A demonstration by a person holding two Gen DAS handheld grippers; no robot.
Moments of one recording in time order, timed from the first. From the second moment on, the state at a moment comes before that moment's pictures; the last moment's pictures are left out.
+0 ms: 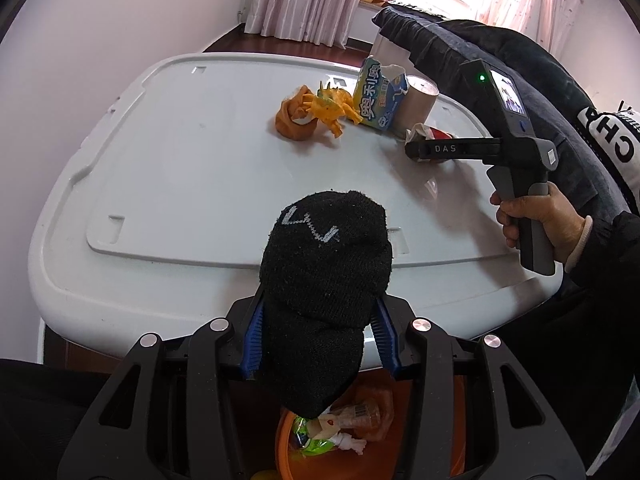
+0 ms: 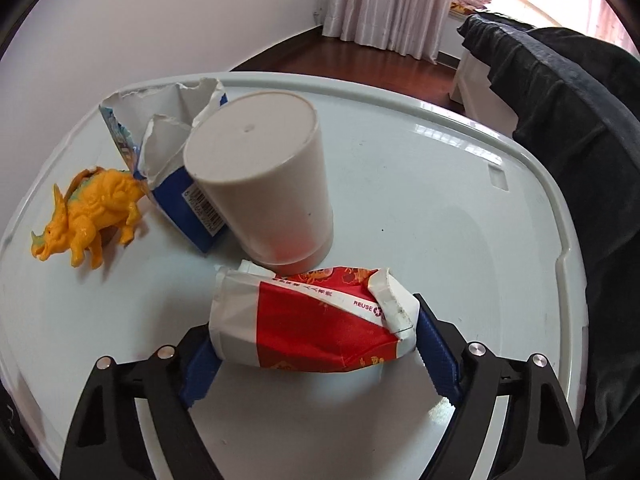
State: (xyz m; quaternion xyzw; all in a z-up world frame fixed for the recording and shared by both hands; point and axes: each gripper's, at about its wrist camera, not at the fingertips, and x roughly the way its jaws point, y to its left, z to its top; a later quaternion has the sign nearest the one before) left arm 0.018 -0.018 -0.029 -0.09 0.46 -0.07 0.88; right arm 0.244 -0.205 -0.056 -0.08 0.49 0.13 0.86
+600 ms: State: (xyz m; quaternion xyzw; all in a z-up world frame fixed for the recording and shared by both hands) left arm 0.022 -0.023 -0.033 -0.08 0.46 -0.05 0.88; right arm 0.155 -0.205 -0.028 -0.04 0.47 0.13 0.87
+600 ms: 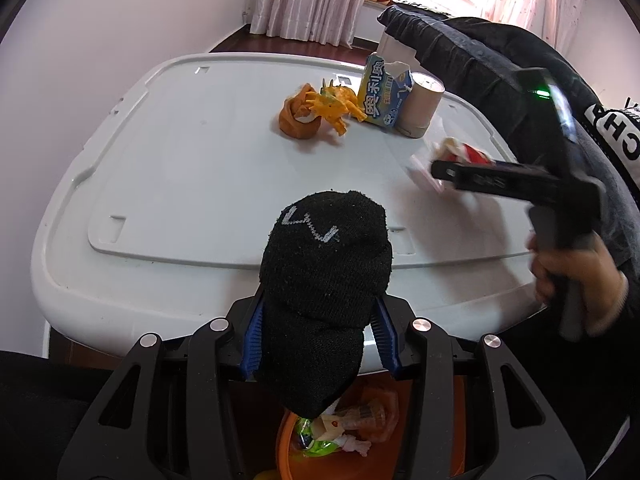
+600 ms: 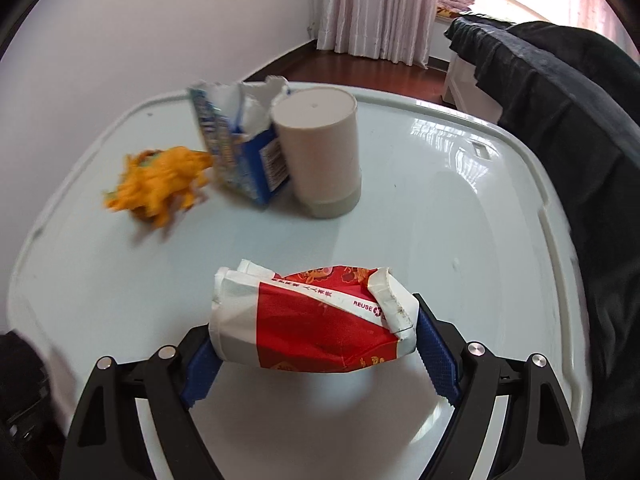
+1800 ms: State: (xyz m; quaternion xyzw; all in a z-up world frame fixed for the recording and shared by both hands) left arm -0.077 -0.053 -0.029 0.00 0.54 -0.11 0.84; right arm -0.077 -0.228 0.001 0.04 0.49 0.19 0.85
